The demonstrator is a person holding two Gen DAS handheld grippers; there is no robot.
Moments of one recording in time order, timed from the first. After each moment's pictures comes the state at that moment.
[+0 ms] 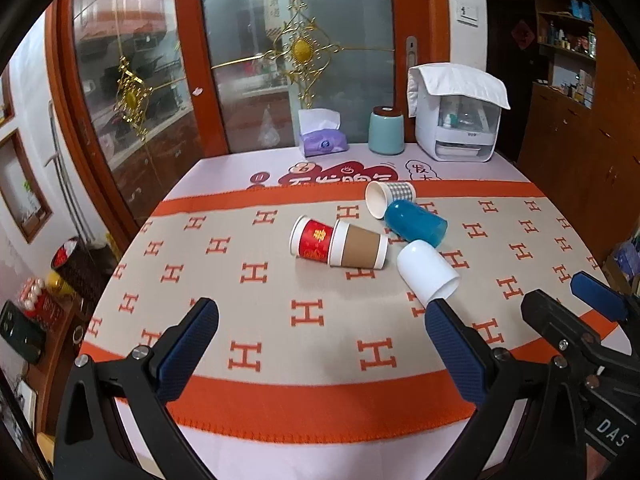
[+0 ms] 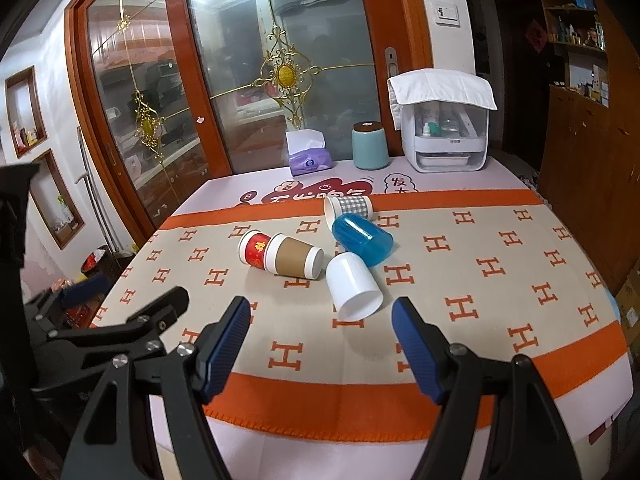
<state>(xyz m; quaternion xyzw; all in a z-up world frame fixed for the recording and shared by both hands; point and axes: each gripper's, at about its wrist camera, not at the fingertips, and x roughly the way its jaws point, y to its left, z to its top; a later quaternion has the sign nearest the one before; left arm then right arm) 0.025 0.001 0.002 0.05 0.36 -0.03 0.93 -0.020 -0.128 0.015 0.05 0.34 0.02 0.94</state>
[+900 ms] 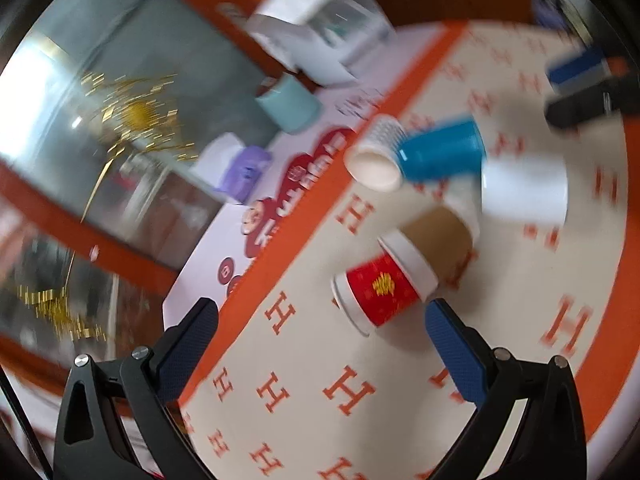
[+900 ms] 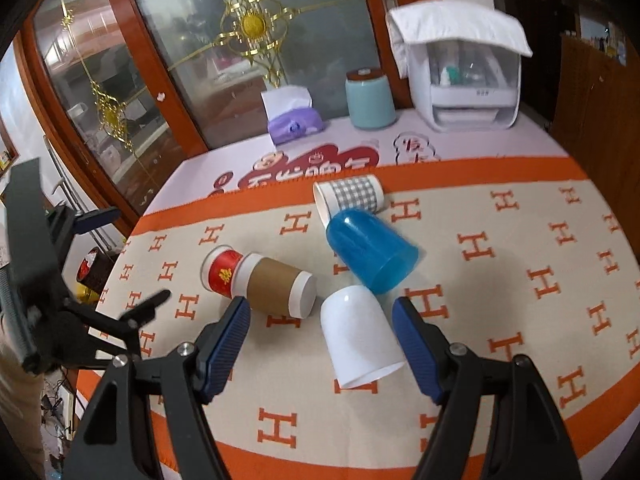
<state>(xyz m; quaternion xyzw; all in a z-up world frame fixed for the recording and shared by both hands) 0.218 -0.006 -0.065 0.44 0.32 -0.21 0.81 0.145 -0.148 -0.034 0.11 0.45 0.03 0.89</state>
